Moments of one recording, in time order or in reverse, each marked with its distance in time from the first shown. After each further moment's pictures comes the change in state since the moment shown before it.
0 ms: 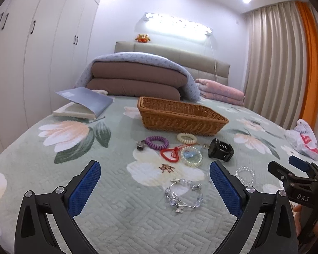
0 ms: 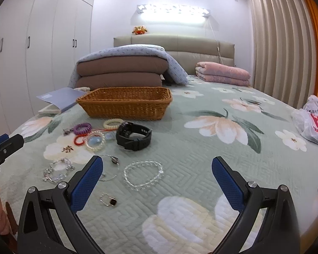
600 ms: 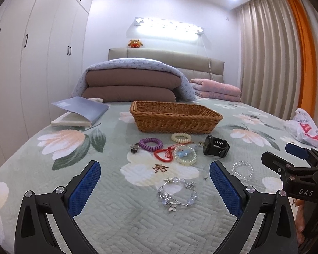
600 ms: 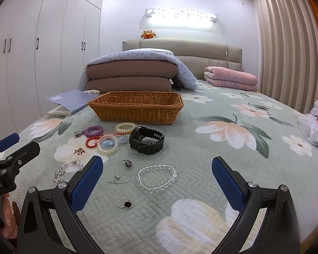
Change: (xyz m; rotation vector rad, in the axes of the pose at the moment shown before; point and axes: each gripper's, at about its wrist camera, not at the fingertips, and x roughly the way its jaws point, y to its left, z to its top) left arm -0.004 -0.017 -0.005 0.084 -0.020 0.001; right arm -0.002 0.007 0.001 -0.010 -0.015 0.041
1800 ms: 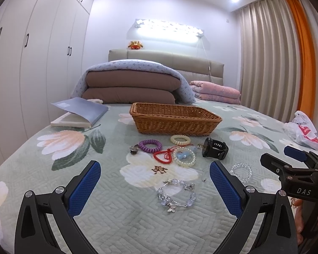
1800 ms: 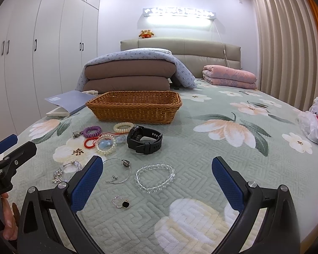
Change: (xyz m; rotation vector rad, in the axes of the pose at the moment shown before) left arm -0.003 -0.002 -0.002 -0.005 -0.020 -0.001; right arm 0.000 -0.002 -0.001 0.011 -0.002 -0.002
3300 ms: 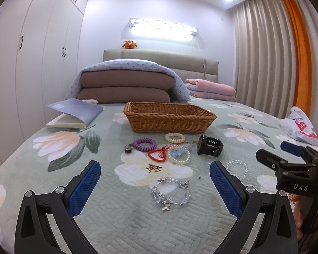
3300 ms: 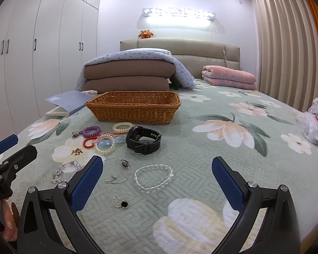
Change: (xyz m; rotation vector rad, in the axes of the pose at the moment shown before) left arm 0.000 -0.004 0.000 0.022 0.018 -0.028; right arm -0.003 -0.005 0.002 -0.008 -0.009 -0.035
